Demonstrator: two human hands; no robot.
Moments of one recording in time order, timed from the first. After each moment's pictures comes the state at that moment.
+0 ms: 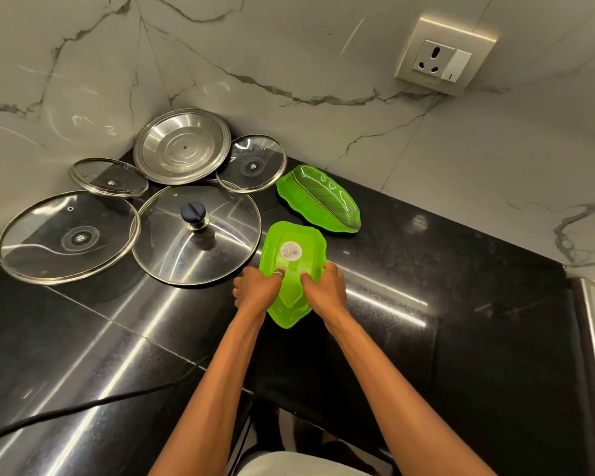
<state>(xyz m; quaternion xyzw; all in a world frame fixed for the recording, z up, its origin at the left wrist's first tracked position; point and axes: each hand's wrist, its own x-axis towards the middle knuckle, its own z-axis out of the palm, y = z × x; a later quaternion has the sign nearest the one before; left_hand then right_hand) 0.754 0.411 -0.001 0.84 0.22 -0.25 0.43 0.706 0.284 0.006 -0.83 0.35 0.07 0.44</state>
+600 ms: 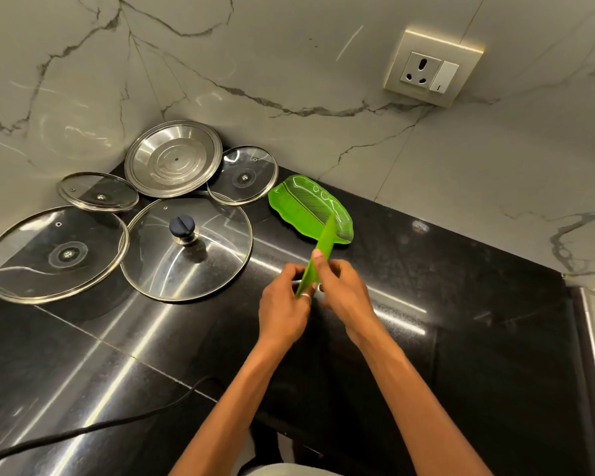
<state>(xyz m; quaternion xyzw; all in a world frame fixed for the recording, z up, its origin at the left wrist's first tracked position) 0.703 0.368 0.059 0.83 -0.04 -0.12 0.55 0.689 0.250 0.090 -0.77 0.32 0.05 0.55</state>
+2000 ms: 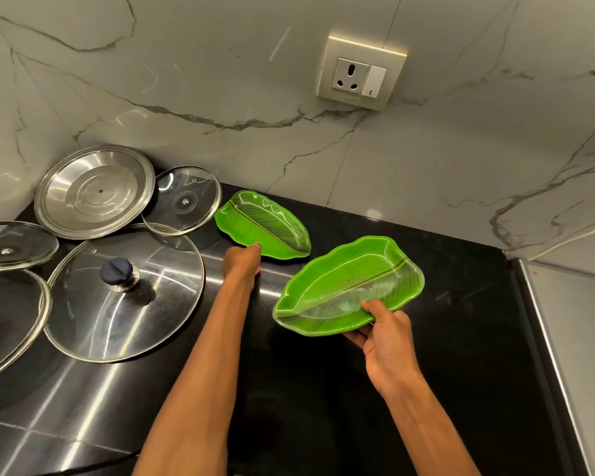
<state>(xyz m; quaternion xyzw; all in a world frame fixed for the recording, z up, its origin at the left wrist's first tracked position) 0.866 0.300 0.006 0.76 0.21 -0.23 0.57 0.631 0.195 0.116 -0.45 0.45 -0.16 0.75</state>
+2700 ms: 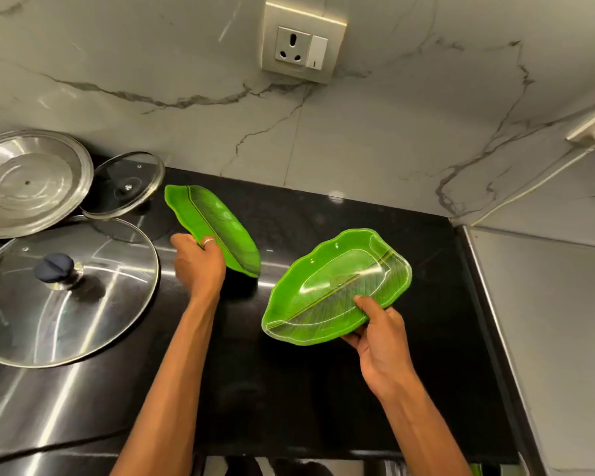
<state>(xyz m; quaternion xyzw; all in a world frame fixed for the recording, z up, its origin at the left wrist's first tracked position) 0.799 0.314 0.048 0.85 0.13 -0.05 0.51 0.567 0.185 0.113 -0.45 0.49 -0.20 0.72</state>
